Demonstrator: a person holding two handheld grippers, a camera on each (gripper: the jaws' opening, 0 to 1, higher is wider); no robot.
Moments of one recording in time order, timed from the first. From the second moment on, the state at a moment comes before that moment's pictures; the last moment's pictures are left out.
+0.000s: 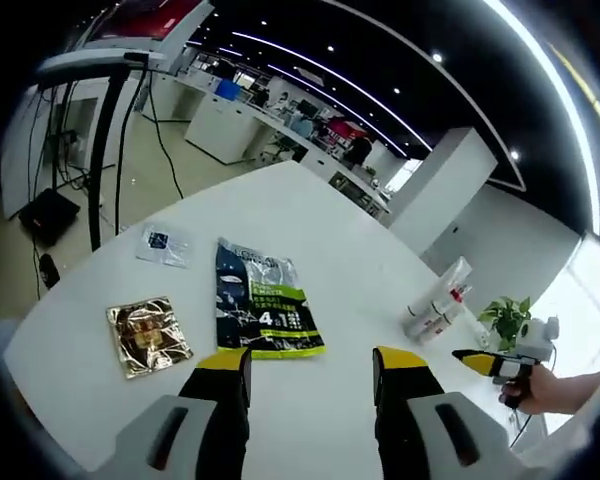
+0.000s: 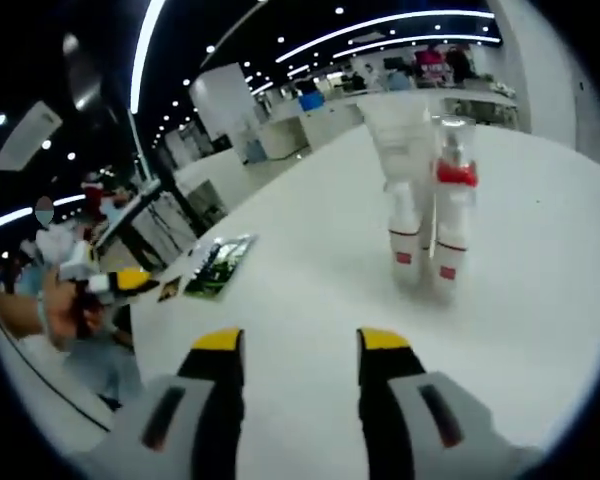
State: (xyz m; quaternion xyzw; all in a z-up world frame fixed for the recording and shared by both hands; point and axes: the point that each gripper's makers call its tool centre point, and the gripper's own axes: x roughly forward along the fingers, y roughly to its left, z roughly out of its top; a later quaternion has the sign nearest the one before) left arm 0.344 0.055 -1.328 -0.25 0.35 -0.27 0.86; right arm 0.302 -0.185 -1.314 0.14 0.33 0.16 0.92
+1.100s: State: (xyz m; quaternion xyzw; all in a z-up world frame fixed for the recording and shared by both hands) left arm 0.307 0.118 -1.344 -0.30 0.35 -0.23 0.86; right arm 0.411 -0.029 -1.397 0.07 0.51 0.19 0.84
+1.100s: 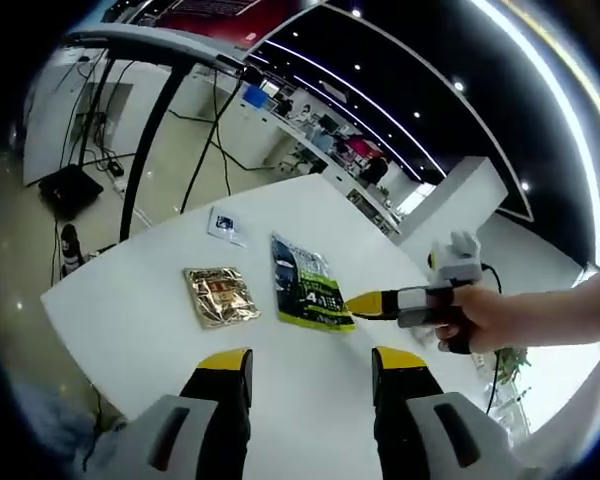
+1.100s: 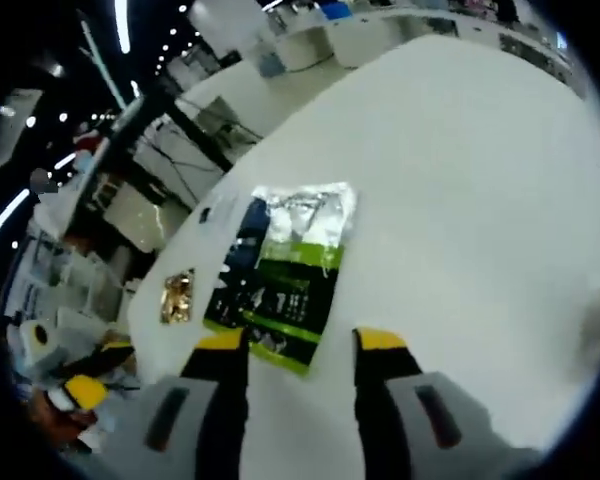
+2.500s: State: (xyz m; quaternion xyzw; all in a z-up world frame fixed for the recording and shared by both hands) left arm 0.325 0.126 -1.345 -0.26 0.36 -0.27 0.85; right arm 0.413 -0.013 -1.339 0.27 0.43 0.19 0.84
